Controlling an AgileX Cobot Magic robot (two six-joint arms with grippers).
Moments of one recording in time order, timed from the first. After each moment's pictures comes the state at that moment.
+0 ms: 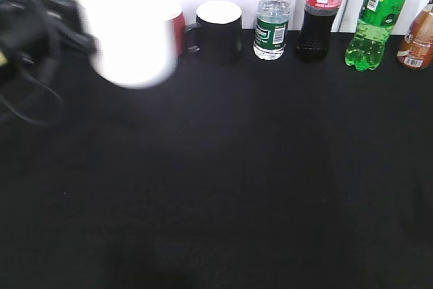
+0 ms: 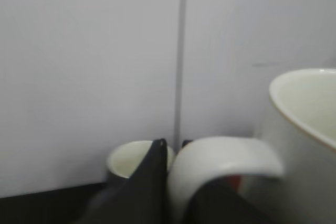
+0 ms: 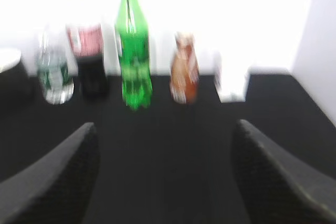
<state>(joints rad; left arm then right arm) -0.27 1.59 -0.63 0.40 -0.94 -0.24 -0.02 0.22 -0.36 -0.02 0.30 0.05</state>
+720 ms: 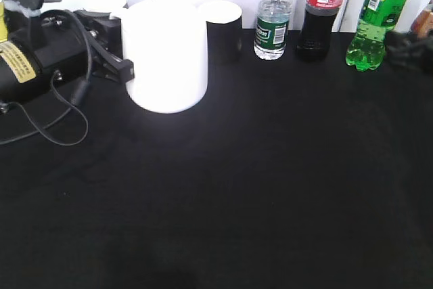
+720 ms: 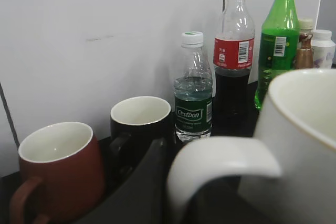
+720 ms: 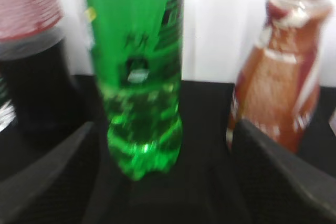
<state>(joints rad) -0.39 1.59 -0.63 0.41 -0.88 -0.24 -0.02 1.85 -0.74 -0.10 -0.83 0.07</state>
